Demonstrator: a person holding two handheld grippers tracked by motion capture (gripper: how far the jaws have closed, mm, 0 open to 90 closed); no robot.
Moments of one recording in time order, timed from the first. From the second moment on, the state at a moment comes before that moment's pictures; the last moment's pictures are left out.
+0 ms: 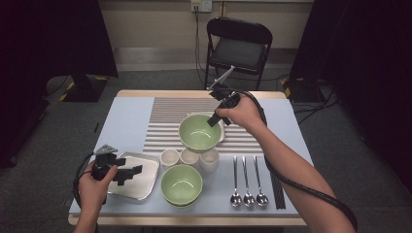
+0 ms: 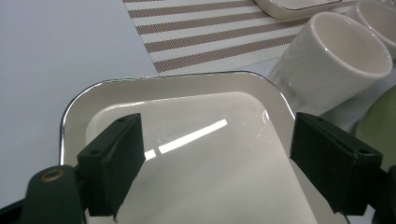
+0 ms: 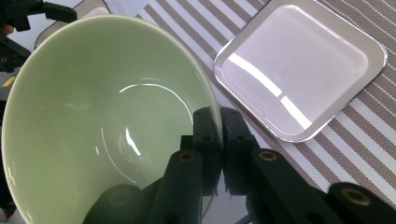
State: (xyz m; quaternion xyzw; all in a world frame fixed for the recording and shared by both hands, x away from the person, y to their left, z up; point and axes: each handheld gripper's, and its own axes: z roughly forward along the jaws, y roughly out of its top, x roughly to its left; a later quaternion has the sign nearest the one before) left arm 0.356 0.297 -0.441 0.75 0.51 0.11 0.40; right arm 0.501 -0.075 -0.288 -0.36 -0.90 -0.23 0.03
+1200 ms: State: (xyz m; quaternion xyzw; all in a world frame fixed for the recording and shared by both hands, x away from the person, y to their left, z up) left arm 0.356 0.296 -0.442 0.75 0.52 0.11 0.40; right arm 0.540 -0.086 -0.303 -0.41 -0.88 -0.24 0.02
